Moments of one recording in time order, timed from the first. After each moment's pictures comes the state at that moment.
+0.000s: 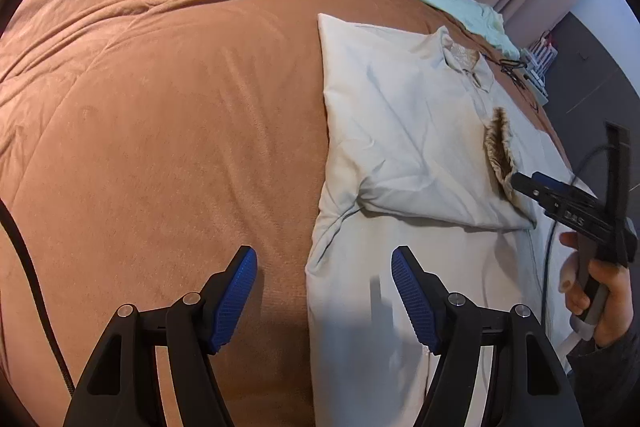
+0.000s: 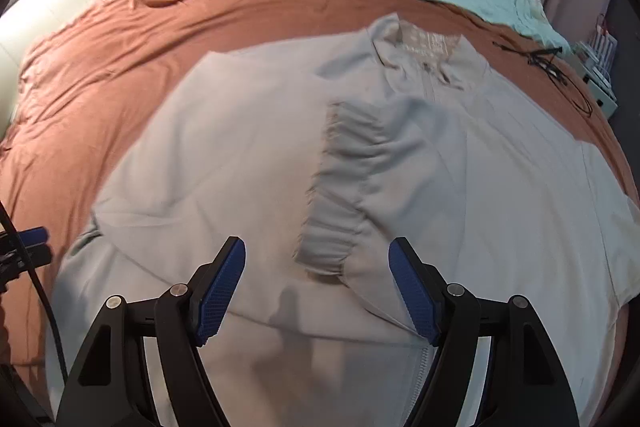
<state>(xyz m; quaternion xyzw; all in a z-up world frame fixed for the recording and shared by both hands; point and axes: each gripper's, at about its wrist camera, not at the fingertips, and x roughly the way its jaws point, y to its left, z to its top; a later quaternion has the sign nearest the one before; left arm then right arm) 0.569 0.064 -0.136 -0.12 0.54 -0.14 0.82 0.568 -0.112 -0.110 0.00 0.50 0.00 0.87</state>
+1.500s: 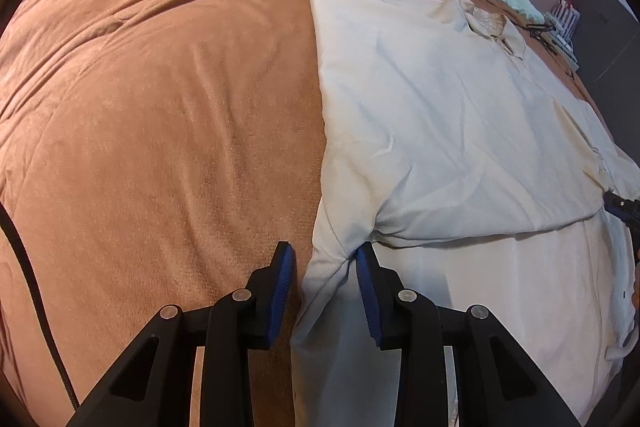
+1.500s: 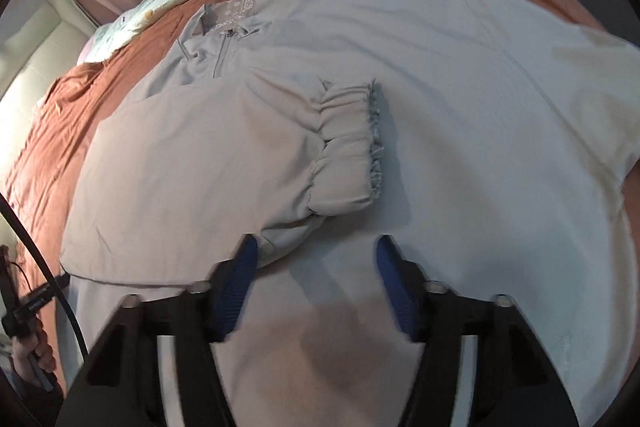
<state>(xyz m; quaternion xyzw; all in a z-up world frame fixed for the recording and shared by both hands) 0.604 0.016 -0.169 -0.03 0.55 -0.10 0.83 0.528 -0.326 -0.161 0.22 0.51 -0.04 0.83</state>
